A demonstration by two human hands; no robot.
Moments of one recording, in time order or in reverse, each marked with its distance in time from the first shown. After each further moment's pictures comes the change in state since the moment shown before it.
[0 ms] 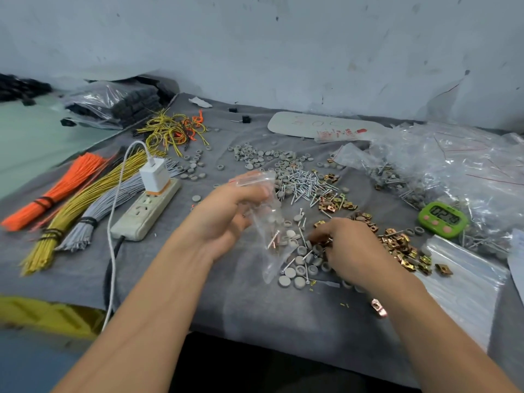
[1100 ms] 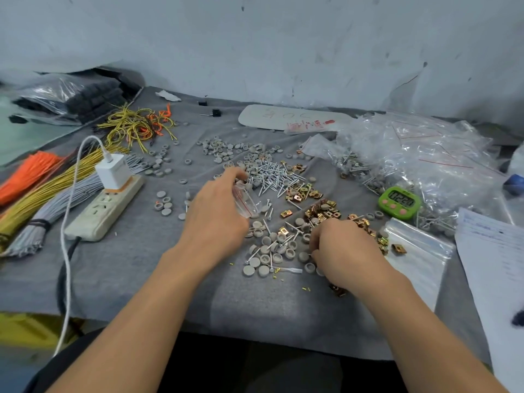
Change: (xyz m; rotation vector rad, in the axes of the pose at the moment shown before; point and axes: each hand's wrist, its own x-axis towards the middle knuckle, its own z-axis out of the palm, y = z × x) left_hand 0.010 -0.044 0.021 1.354 0.295 0.458; right_hand -0.035 0.027 -0.001 -0.155 0.089 0.170
